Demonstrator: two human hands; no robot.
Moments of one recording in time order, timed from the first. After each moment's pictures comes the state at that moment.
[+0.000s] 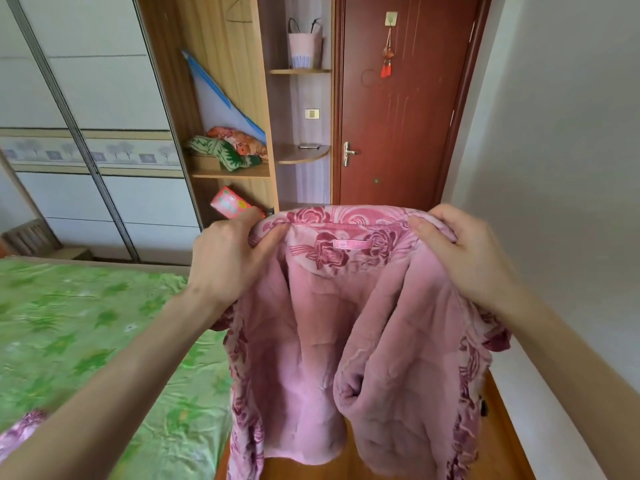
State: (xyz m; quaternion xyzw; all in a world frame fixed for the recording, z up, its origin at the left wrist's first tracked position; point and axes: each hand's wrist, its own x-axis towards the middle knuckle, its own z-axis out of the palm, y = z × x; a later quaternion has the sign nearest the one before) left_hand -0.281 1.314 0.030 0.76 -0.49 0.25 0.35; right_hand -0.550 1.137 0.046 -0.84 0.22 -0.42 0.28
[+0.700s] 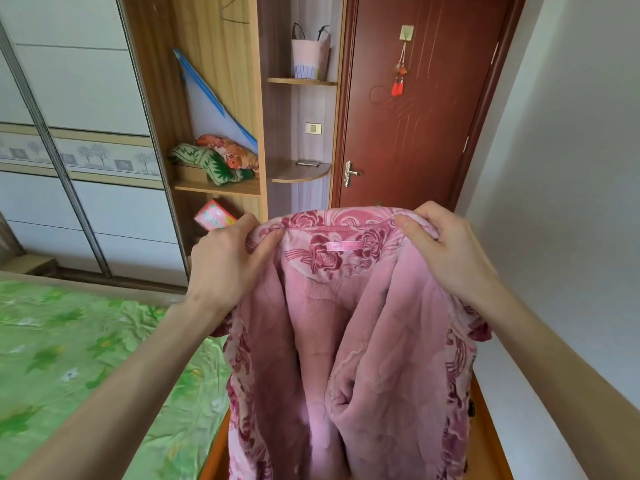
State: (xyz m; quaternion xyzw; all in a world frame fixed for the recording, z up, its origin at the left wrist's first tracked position) left_hand -0.133 1.109 0.018 0.77 -0.45 0.25 0.37; right_hand -0.382 0.915 0.057 -0.85 0.20 -0.42 0.24
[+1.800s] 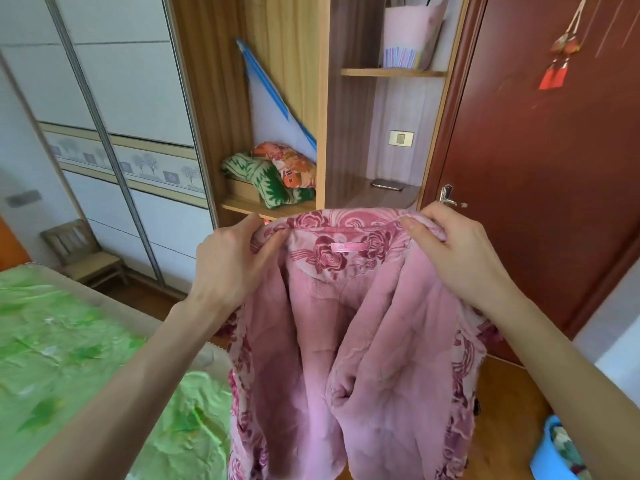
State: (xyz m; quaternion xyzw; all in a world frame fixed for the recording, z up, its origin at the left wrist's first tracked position) left_hand 0.232 0.811 0.013 0.82 -0.35 0.28 0.34; right_hand 0.042 0.555 0.044 -0.88 0.10 -0.37 0.27
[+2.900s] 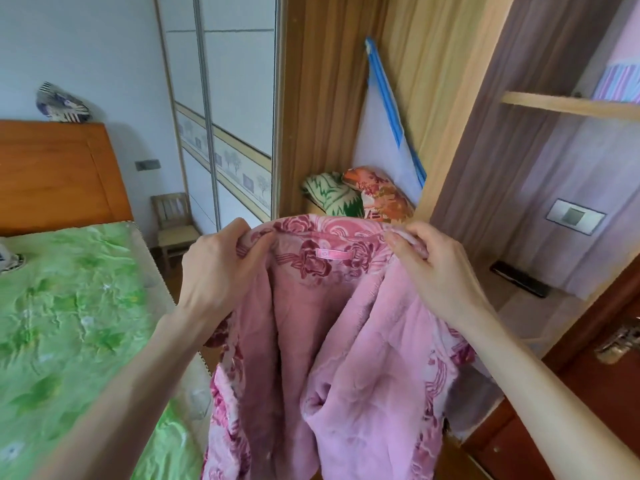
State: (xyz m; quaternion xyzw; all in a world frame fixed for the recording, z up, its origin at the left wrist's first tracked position) left_hand 0.525 0.681 0.002 0.86 -0.09 0.35 0.35; right_hand 0.472 0.387 0.044 -0.88 -0.12 -0.28 0.36
